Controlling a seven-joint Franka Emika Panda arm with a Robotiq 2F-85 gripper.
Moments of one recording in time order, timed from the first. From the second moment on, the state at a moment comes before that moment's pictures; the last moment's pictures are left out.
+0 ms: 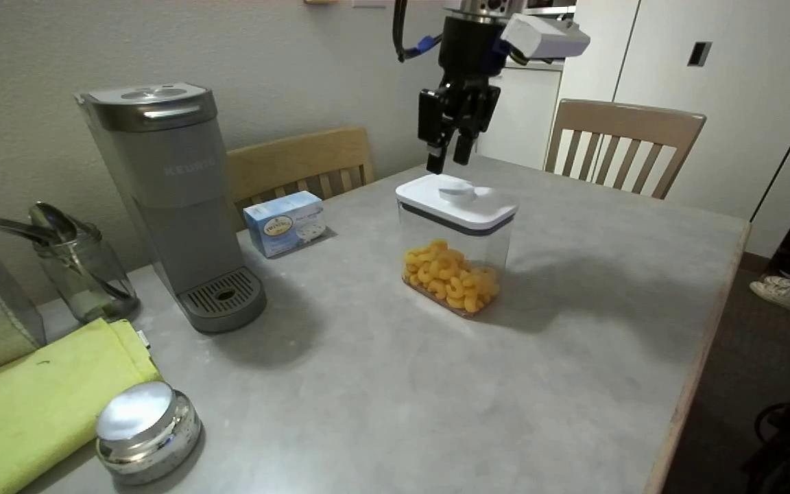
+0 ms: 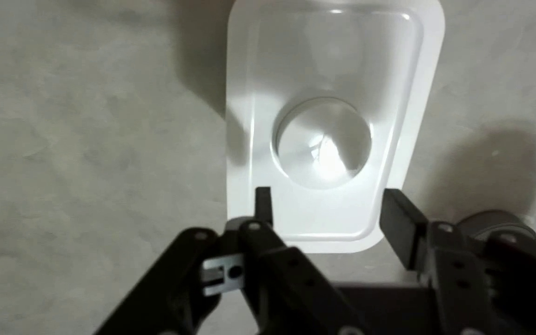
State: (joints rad) arm 0.00 0.32 0.05 -1.94 0.04 2.43 -0.04
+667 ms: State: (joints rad) arm 0.00 0.32 0.05 -1.94 0.04 2.41 0.02
